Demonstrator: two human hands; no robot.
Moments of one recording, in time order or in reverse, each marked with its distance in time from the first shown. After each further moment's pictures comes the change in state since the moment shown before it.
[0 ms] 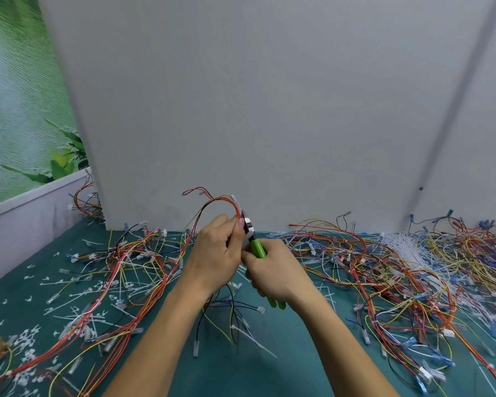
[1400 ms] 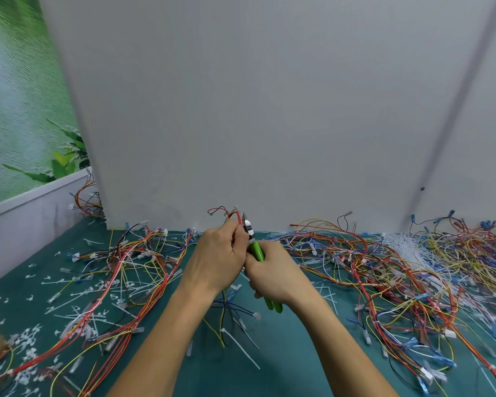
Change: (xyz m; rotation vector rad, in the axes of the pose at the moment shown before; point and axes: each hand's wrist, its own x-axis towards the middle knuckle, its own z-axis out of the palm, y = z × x) left_hand -0.001 -0.003 0.004 0.062 -0.069 -0.085; right_hand 0.000 -0.001 0.003 -0.070 -0.035 0.001
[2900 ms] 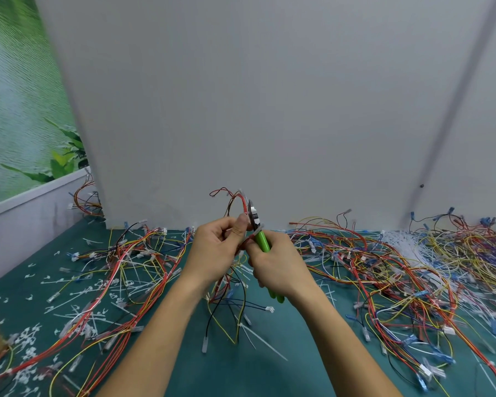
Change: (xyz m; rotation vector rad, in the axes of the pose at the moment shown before) left_hand 0.001 0.002 0.003 -0.726 -0.030 -0.295; right_hand 0.000 0.000 -0.006 0.068 0.157 -0.075
